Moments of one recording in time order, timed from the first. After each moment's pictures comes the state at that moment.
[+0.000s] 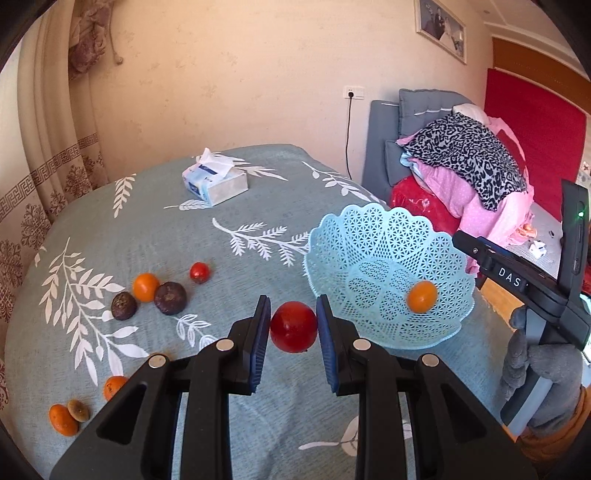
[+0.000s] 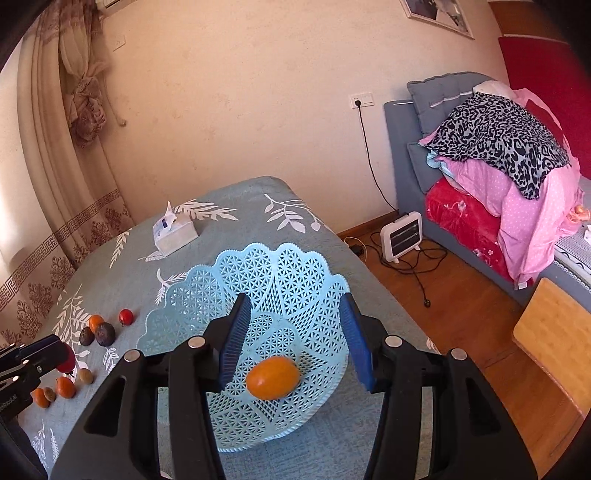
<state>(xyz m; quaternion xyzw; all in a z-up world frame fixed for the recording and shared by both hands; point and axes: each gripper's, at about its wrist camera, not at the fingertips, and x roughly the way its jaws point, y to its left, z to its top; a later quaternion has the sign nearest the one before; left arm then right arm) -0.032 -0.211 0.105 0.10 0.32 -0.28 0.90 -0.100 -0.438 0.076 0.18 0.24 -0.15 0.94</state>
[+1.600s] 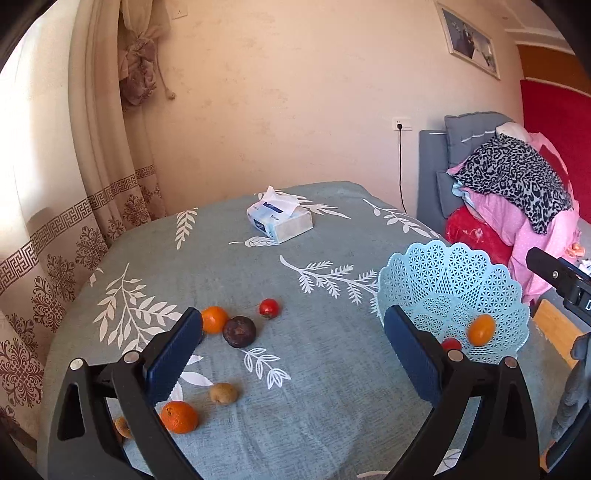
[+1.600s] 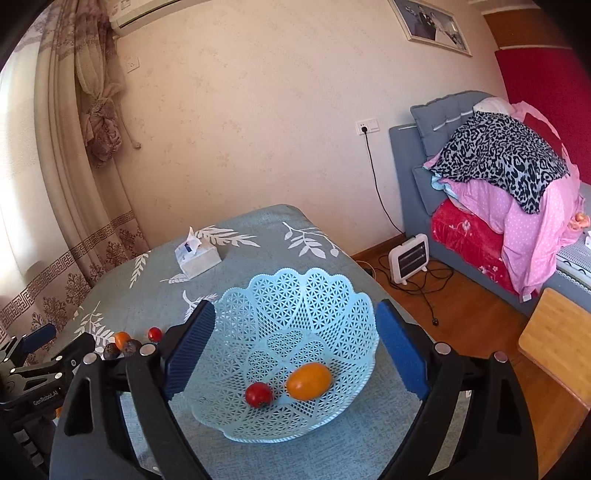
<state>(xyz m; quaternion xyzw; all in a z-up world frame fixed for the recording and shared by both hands) -0.028 -0.181 0.115 0.11 0.23 -0.17 0.95 -0.125 -0.400 0.109 0.17 0.18 -0.15 0.96</state>
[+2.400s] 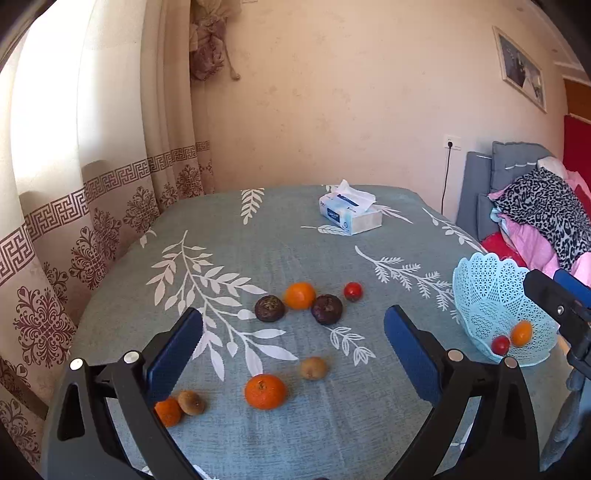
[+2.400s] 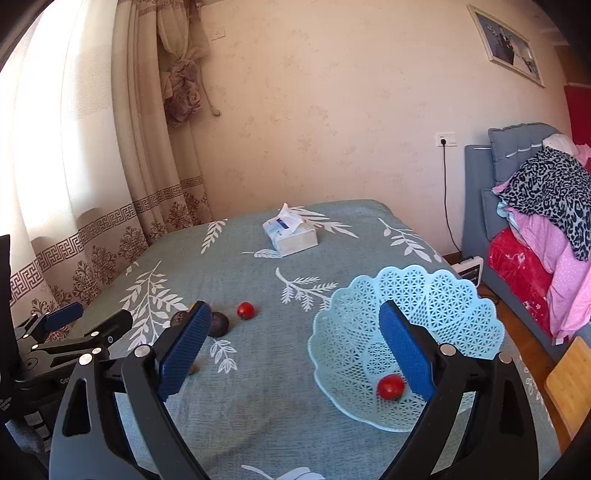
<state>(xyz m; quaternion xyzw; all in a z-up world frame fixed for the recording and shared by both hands) -0.026 -0.079 0.115 0.05 0.25 -0.09 0.96 -0.085 -0.277 0.125 0.09 0.20 -0.03 0.97</state>
